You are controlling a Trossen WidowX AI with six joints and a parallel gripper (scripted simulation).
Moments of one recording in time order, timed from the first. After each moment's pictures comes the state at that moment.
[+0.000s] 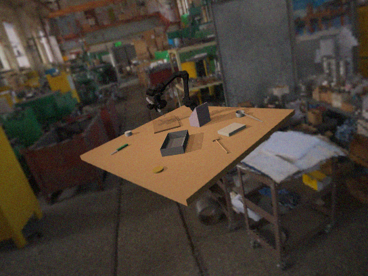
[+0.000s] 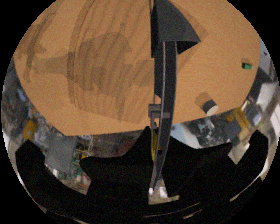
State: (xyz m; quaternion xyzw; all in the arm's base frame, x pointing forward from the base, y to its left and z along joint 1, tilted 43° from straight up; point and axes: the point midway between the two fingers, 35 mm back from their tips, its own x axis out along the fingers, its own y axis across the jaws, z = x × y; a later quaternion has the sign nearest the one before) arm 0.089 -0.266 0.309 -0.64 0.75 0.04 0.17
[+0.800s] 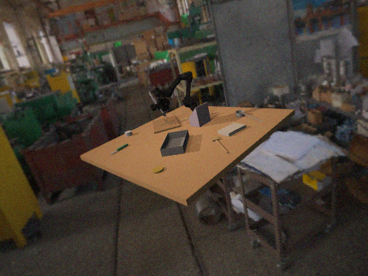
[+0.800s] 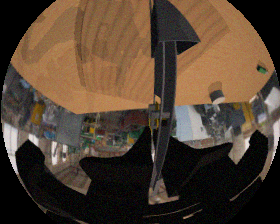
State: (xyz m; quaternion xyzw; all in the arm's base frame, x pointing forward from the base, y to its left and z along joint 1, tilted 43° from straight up) arm 0.083 -0.239 0.292 -0.60 0.79 -0.06 0.04
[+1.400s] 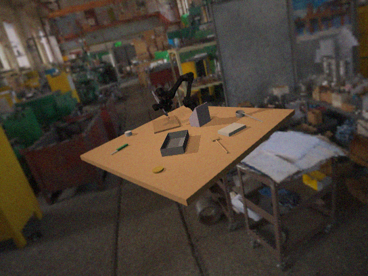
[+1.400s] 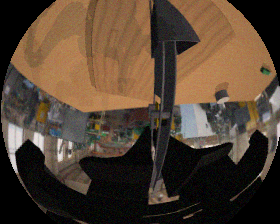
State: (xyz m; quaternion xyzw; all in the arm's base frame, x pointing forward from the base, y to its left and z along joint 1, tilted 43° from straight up) arm 0.072 -0.223 0.277 -0.58 0.81 -0.08 0.03
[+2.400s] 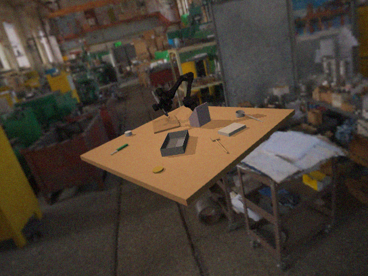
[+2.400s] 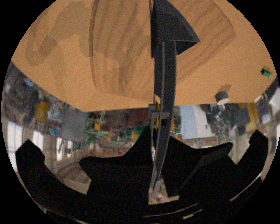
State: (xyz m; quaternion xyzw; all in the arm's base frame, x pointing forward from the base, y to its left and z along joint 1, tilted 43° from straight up) arm 0.072 -0.224 0.276 -0.58 0.81 -0.07 0.03
